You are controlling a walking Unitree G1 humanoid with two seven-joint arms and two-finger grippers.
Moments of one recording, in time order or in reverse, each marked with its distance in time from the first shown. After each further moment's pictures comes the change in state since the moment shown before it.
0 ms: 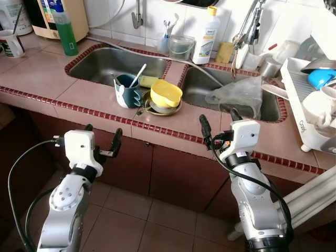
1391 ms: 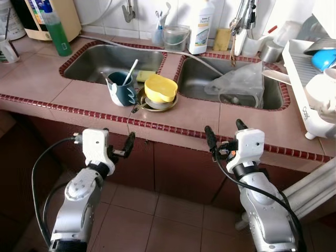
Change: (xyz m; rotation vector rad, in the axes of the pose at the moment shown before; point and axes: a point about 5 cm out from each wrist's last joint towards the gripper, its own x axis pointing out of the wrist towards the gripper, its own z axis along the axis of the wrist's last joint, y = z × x) left arm 0.009 -0.012 -0.027 -0.076 0.092 -0.049; right arm -0.010 -0.008 -0.008 -0.067 0.090 0.015
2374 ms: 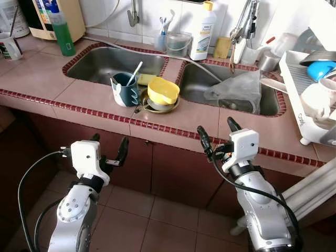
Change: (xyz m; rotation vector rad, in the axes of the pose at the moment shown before) left arm -0.025 -0.005 0.011 0.027 -0.109 0.021; right arm -0.005 0.004 -0.003 0.004 -0.068 0.089
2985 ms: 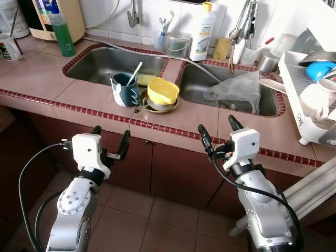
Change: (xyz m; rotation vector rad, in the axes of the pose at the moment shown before) left arm 0.010 0.000 0.008 0.023 -0.027 -0.027; right arm 0.005 -0.001 0.002 -0.010 -0.012 0.009
